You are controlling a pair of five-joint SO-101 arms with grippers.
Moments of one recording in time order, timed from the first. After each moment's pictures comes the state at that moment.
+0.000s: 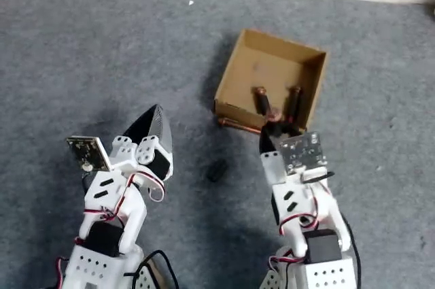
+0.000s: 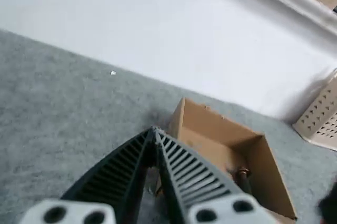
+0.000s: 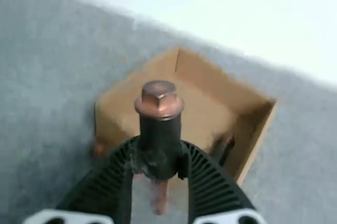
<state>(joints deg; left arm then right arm) 10.7 -98.6 96.0 16.5 30.4 -14.0 -94.9 82.6 33.4 15.2</state>
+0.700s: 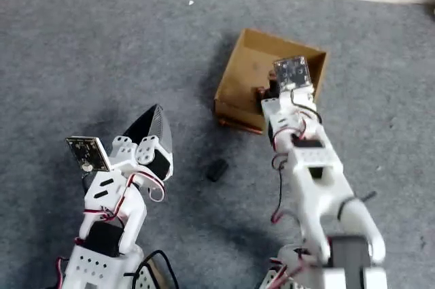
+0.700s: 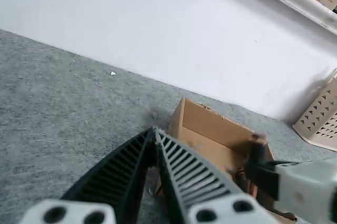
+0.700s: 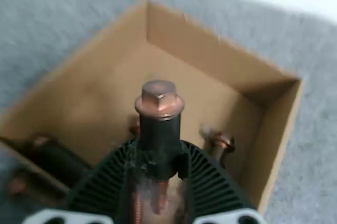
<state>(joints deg) 10.7 -98.7 96.0 16.5 30.4 -8.4 -11.3 51.6 -1.4 14.8</state>
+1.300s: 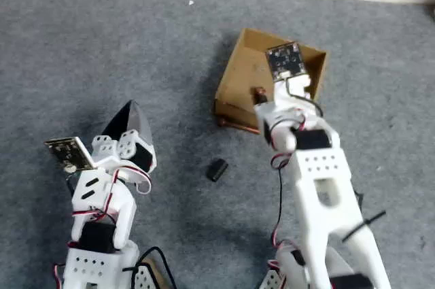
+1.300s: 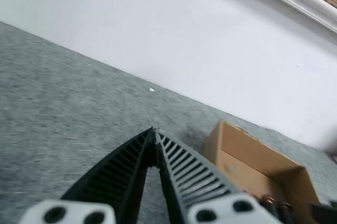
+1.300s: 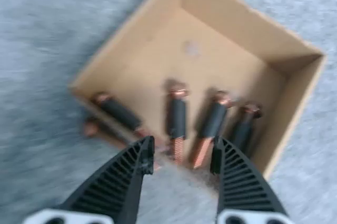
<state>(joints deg) 1.4 -98.7 96.0 16.5 30.4 -15.3 -32.1 43.6 39.3 10.2</state>
